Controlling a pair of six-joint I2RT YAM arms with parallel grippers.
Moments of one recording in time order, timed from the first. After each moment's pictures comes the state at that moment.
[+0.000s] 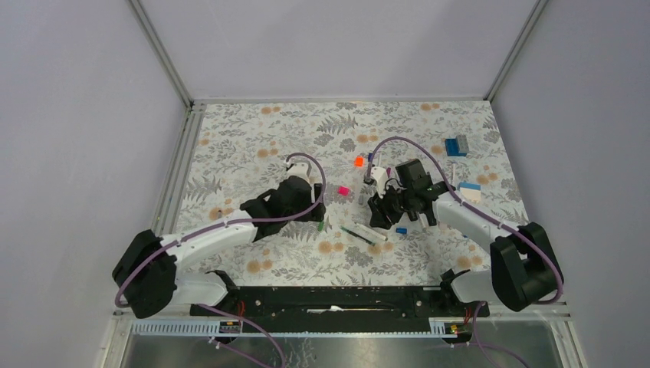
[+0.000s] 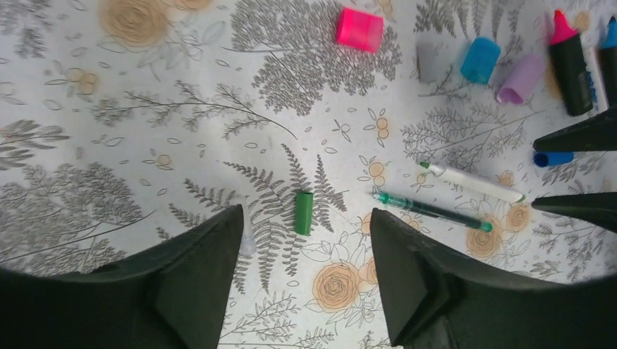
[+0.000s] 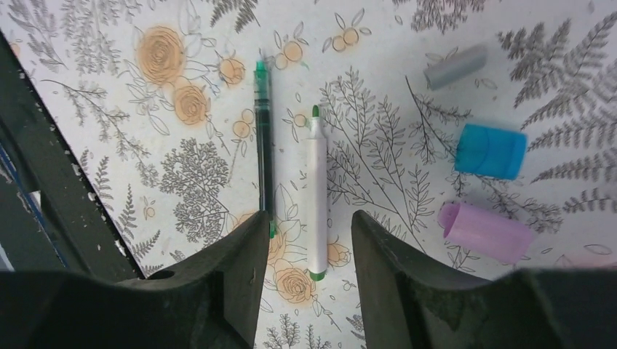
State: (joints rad) left arm -0.82 1.30 0.75 -0.21 -0.21 -0.61; right arm 0.45 1.38 0.75 -0.40 -0.53 -0.32
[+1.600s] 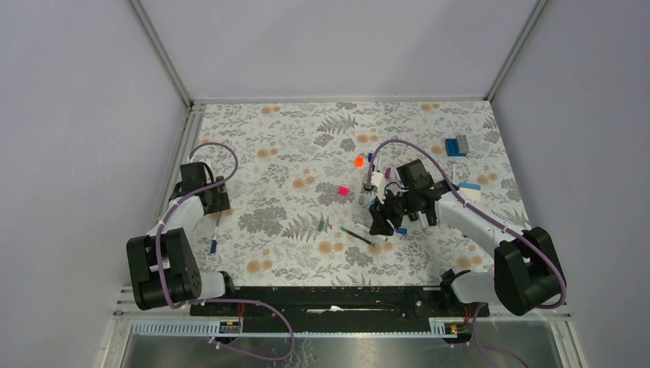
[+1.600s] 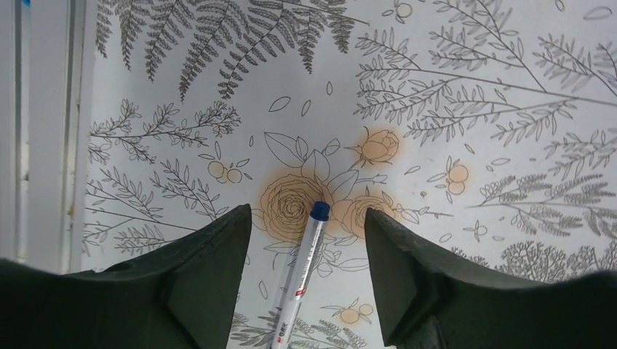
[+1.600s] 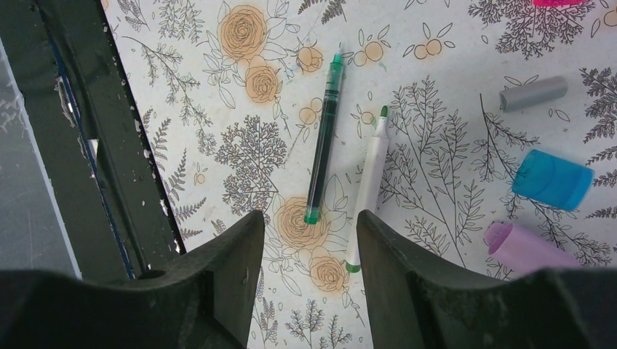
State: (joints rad) left arm 0.23 1.34 0.67 -0.30 -0.06 -0.05; right arm 0.45 1.33 0.78 -0.54 -0.70 -0.48
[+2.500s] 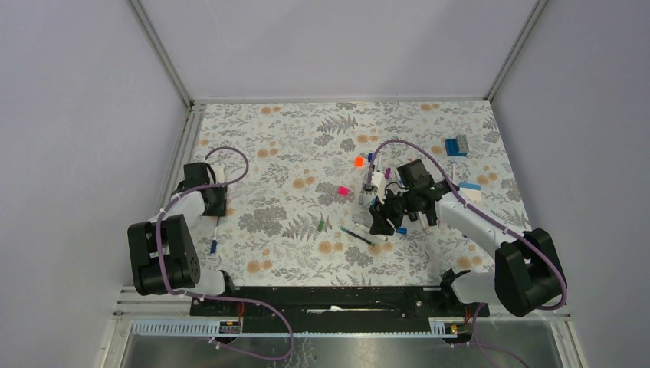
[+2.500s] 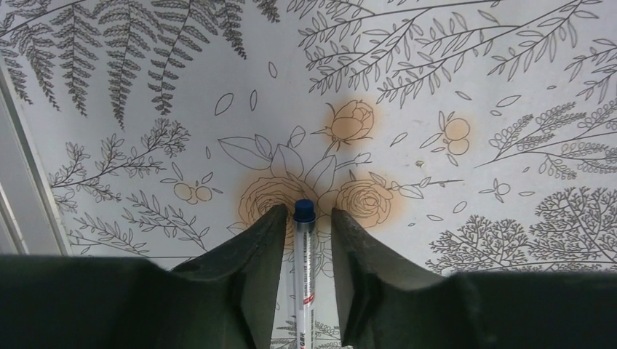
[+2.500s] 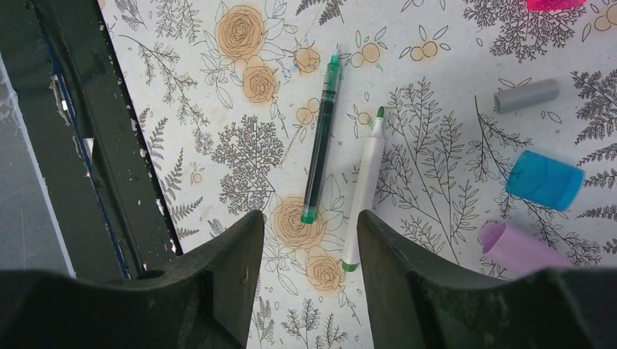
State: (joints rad) left arm 0.23 1.41 0.68 -0.33 0.04 0.23; right arm 0.45 1.32 0.78 -0.54 -0.69 -0.49
